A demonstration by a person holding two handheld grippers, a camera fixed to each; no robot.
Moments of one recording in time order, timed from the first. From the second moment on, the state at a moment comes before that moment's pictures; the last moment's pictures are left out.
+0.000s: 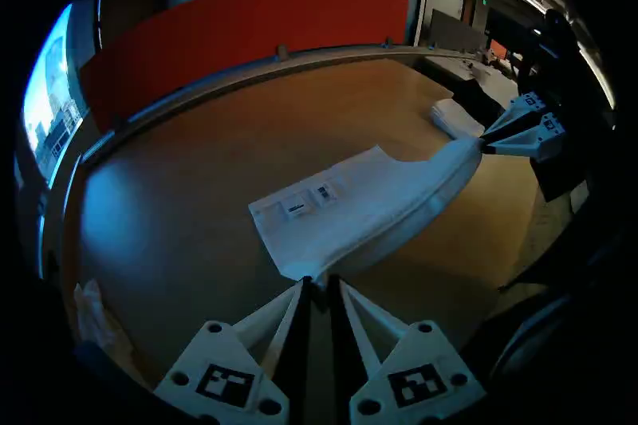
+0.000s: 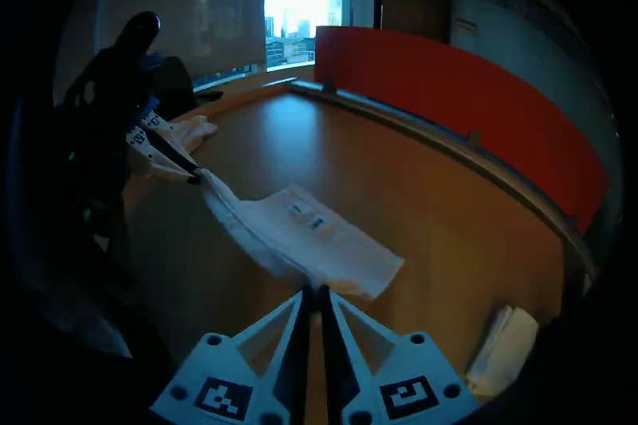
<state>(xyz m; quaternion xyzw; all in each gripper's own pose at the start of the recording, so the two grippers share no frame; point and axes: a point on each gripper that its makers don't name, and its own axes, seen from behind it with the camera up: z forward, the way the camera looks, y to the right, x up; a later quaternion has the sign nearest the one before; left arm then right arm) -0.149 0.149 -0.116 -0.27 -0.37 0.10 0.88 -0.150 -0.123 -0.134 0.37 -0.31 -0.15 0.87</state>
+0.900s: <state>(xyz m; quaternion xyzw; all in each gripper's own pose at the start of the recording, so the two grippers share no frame) -0.186 0.155 -0.081 -0.25 -0.41 0.10 0.87 -0.197 -0.121 -0.099 0.36 -0.35 -0.14 0.86</state>
